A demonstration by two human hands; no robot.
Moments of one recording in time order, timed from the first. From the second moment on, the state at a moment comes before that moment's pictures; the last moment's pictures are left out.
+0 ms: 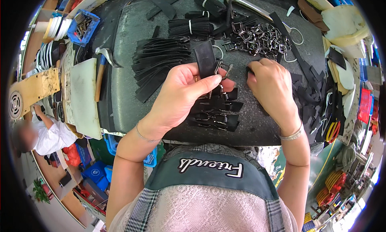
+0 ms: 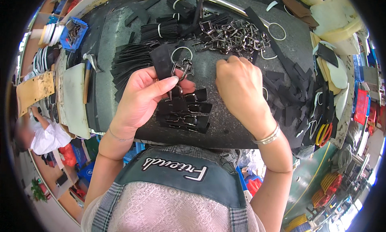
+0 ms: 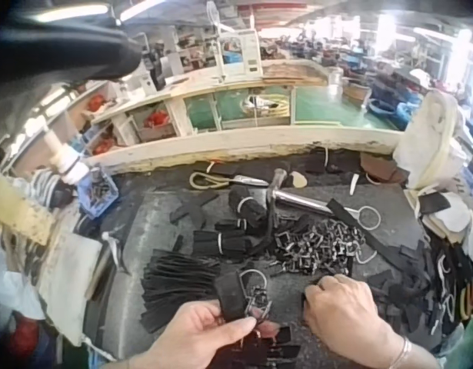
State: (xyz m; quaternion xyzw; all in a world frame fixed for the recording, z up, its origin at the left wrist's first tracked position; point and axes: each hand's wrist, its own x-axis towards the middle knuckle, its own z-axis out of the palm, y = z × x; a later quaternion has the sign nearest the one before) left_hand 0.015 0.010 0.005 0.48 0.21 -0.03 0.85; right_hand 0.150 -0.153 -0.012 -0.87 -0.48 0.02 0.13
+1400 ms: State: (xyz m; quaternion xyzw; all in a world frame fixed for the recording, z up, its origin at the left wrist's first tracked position) left_hand 0.015 0.006 0.019 0.66 0.16 0.10 0.73; right_hand 0.106 -0.148 -0.007 -0.62 -0.27 0.17 0.72
